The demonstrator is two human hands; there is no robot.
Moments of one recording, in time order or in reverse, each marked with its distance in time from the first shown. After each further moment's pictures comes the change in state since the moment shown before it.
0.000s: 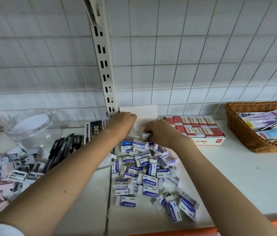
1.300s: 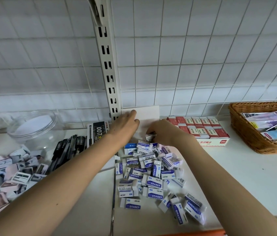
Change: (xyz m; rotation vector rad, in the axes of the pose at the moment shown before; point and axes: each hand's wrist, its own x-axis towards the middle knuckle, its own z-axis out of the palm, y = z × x) left_hand -0.016 0.006 -0.009 0.089 -0.012 0.013; right_hand -0.001 -0.010 -0.011 -0.053 -0.080 0.017
